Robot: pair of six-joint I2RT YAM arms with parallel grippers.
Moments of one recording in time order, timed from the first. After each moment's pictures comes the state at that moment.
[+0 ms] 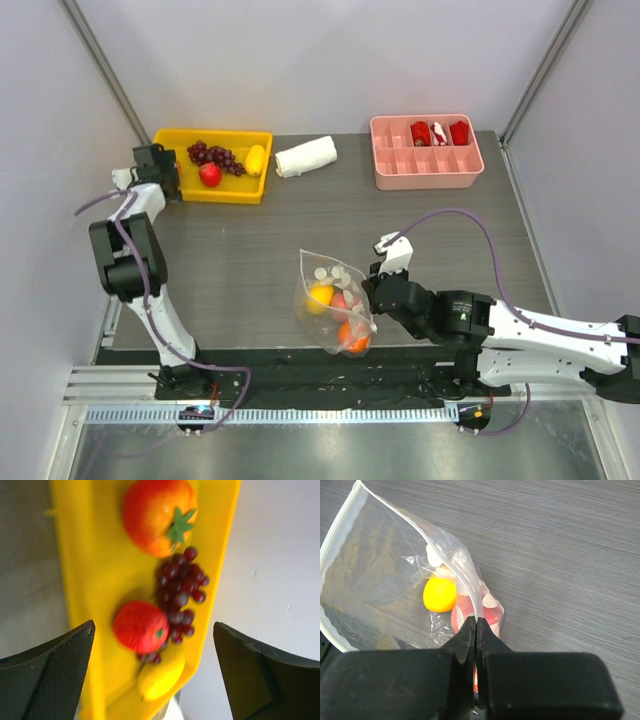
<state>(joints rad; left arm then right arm) 0.23 2.01 1.48 -0.12 -0.20 -1.45 1.28 0.92 0.83 -0.55 0.69 0.62</state>
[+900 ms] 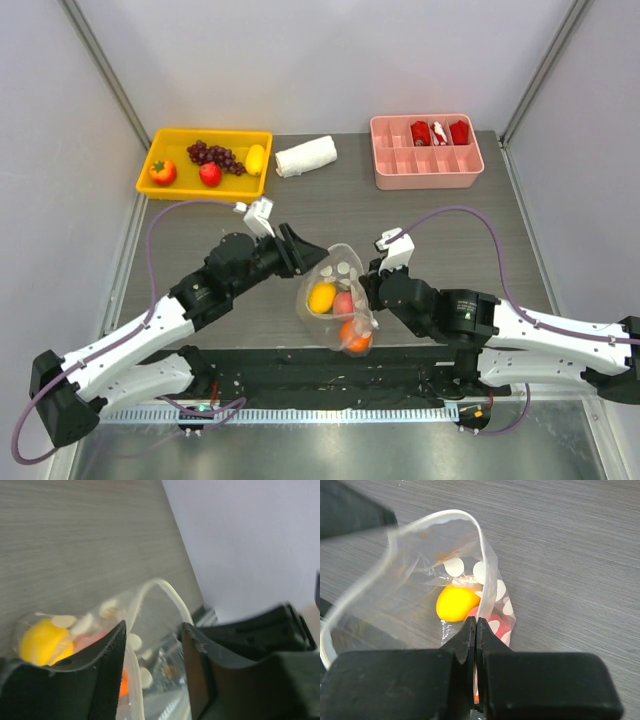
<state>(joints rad) -0.81 0.92 0.74 -0.03 -0.01 -0.89 1.28 0.90 0.85 -0.51 0.68 0.58</state>
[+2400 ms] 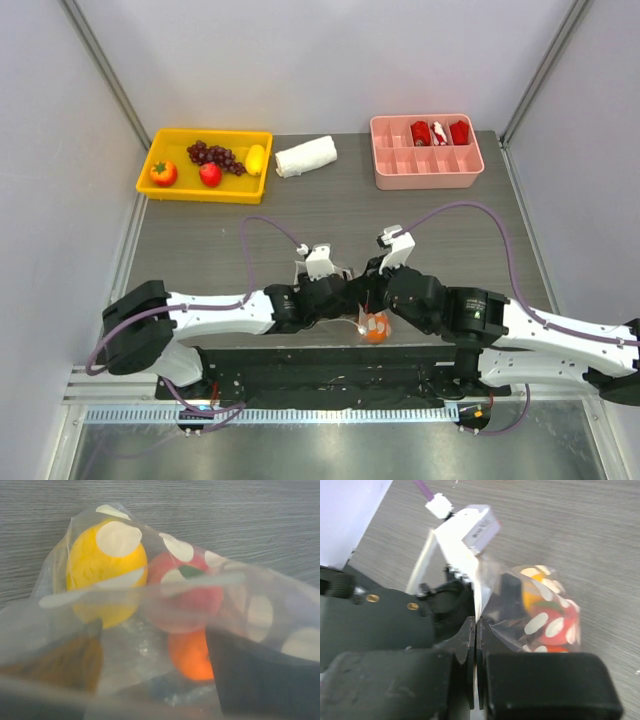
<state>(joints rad) -1.21 1.45 0.84 -0.19 -0.48 -1.06 1.28 0.87 0.89 -0.47 0.53 0.66</state>
